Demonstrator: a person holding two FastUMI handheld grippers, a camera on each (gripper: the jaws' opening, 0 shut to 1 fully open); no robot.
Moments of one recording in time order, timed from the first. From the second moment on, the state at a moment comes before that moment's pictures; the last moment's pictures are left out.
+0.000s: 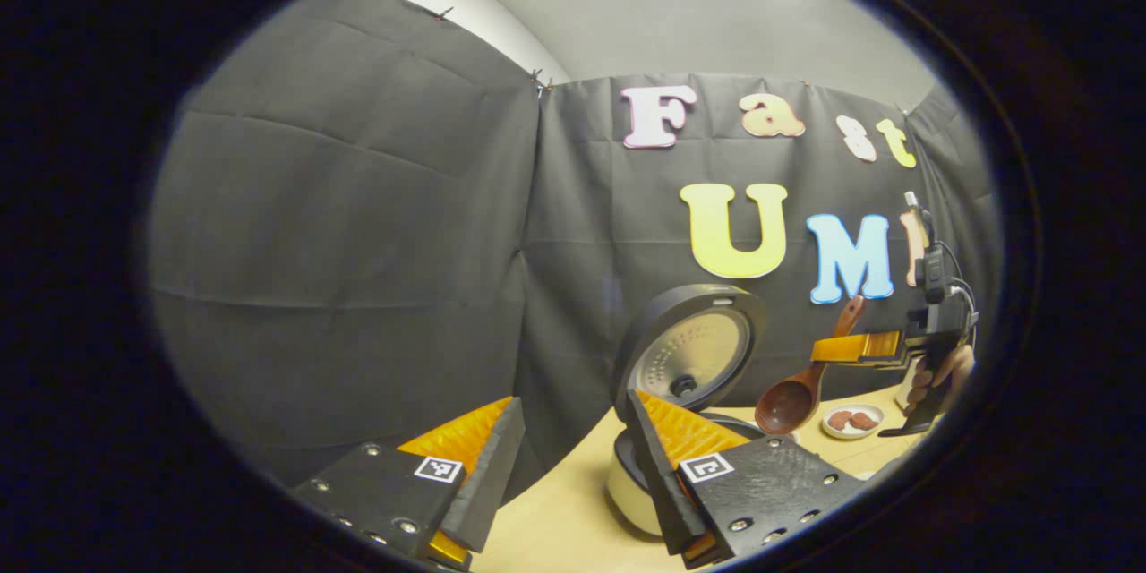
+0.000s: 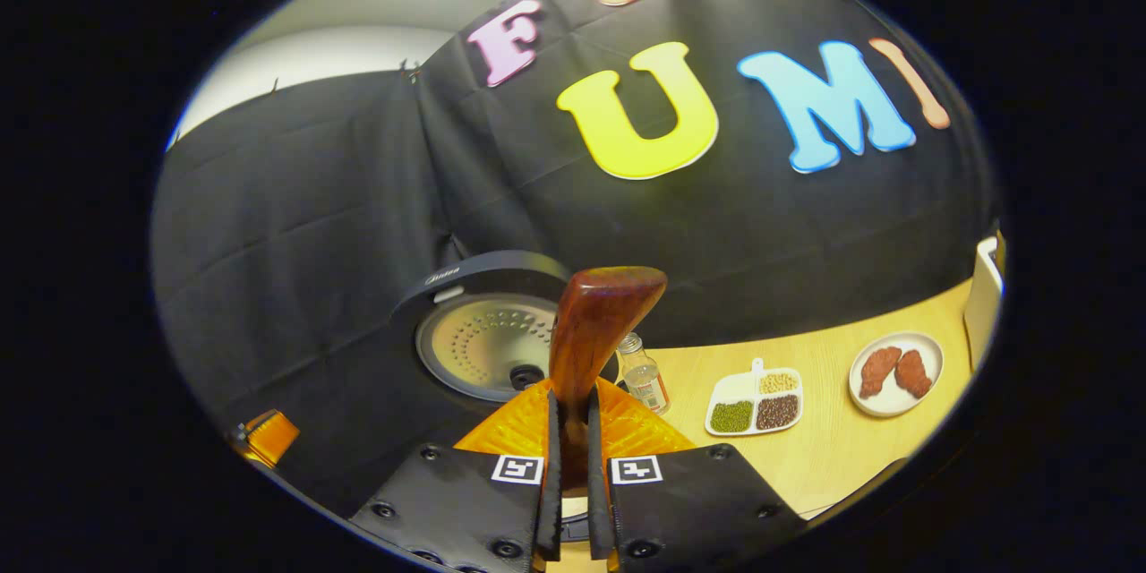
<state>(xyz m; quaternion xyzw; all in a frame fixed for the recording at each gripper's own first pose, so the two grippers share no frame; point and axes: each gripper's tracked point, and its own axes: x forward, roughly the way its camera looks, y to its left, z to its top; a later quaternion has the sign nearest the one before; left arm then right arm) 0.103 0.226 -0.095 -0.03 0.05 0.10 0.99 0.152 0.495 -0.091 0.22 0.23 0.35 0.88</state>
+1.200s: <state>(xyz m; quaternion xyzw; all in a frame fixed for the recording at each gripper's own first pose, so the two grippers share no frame) 0.134 0.084 -0.055 -0.04 0.02 -0.01 1.00 0.149 0.176 -0.115 0.22 0.22 0.10 0.95</state>
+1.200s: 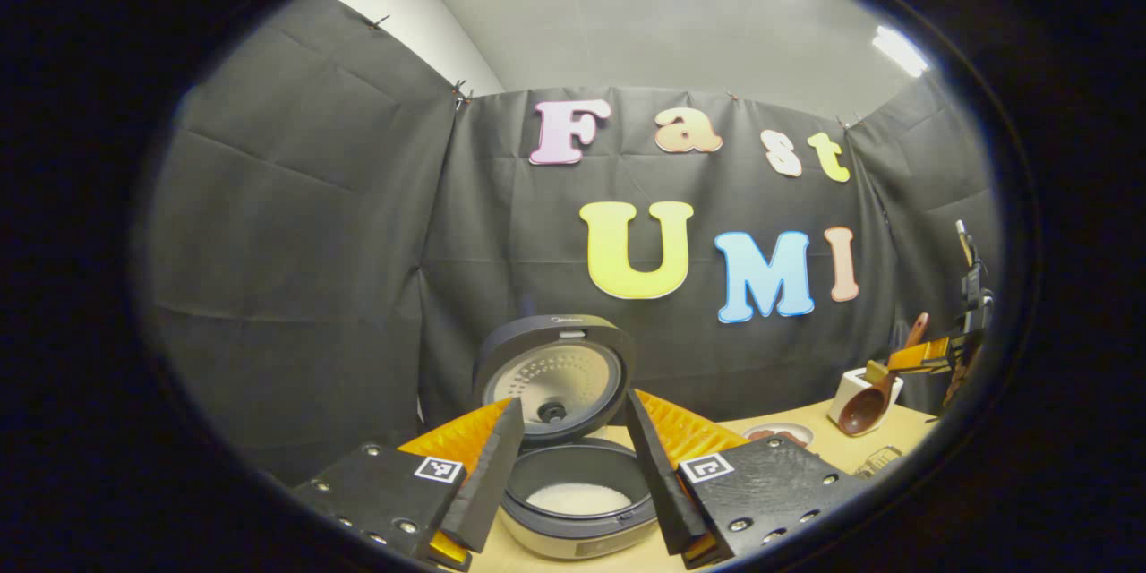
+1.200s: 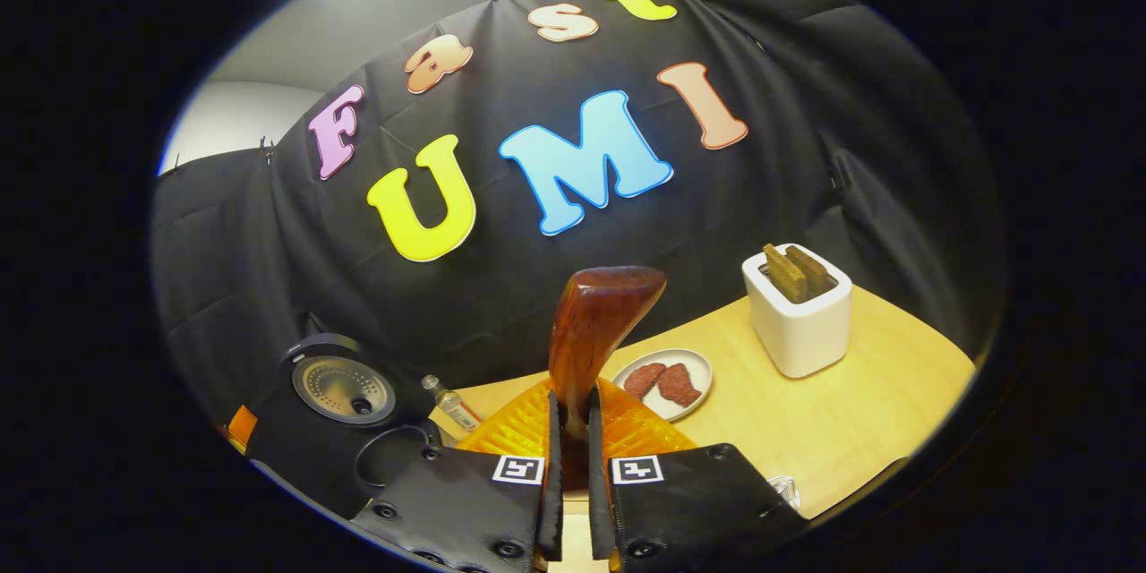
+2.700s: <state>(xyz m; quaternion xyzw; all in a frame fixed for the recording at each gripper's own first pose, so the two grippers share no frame) 0.118 0.025 -0.022 -0.01 0.00 -0.03 1.00 0.069 0.083 -0.274 0.19 0.35 0.04 0.92</state>
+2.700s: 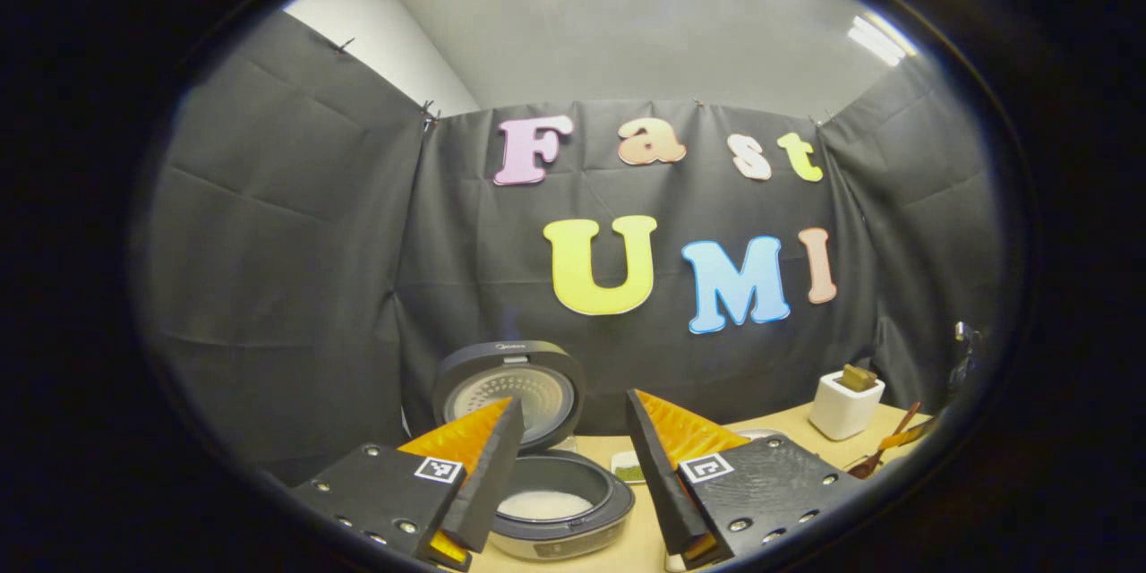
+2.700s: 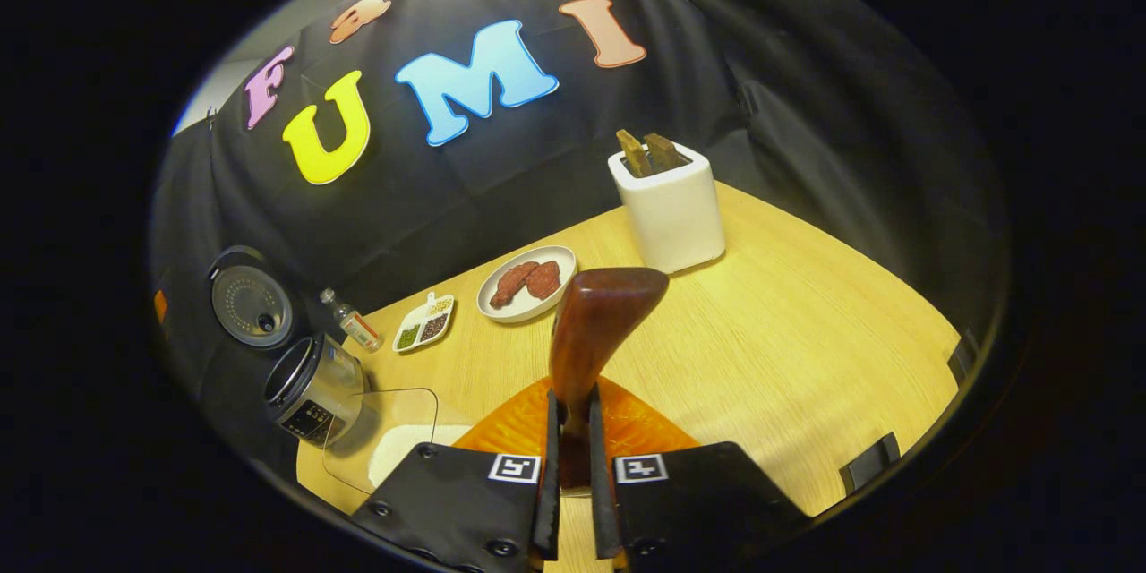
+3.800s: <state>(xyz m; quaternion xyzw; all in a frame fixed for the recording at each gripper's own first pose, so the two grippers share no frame) 0.124 0.012 -0.025 -0.03 0.01 -0.03 1.00 0.069 0.019 -0.174 0.02 0.23 0.01 0.97</state>
